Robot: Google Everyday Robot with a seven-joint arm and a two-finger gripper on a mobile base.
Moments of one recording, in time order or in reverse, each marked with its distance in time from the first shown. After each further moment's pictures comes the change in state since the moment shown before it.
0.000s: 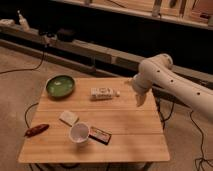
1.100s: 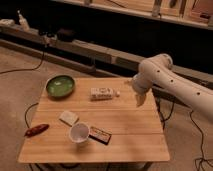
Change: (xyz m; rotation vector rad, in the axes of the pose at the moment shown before) arm -0.003 0.001 -0.001 -0.006 -0.003 -0.025
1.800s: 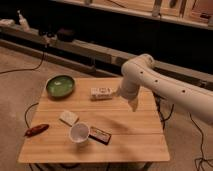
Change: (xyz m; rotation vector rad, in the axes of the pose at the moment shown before) arm -0.089 0.030 0.005 -0.198 -0.083 -0.641
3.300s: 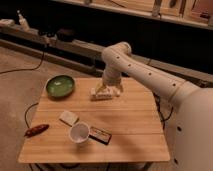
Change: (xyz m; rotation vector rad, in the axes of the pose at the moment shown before) arm 0.051 -0.125 0.025 0.034 -0.040 -0.692
